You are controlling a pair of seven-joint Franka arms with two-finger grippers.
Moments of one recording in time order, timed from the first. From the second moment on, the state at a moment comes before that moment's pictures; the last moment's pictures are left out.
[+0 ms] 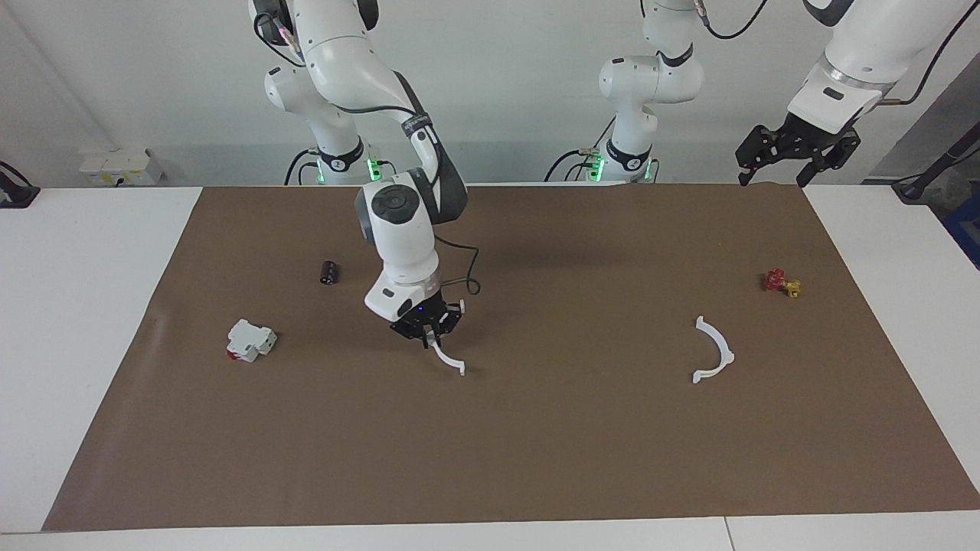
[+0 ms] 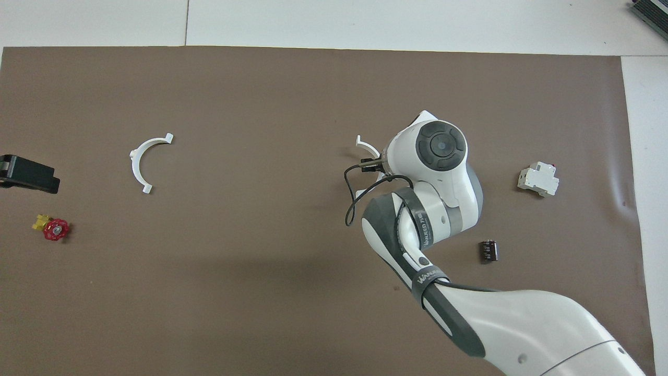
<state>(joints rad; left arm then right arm) -0.11 -0.02 0.07 -1.50 0.01 1.42 0.09 0.56 0.41 -0.13 -1.81 0.07 2.37 0.34</state>
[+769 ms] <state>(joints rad) -0.11 -0.02 0.07 -1.50 0.01 1.42 0.09 0.65 0.43 -0.13 -1.86 -0.04 2.42 0.46</state>
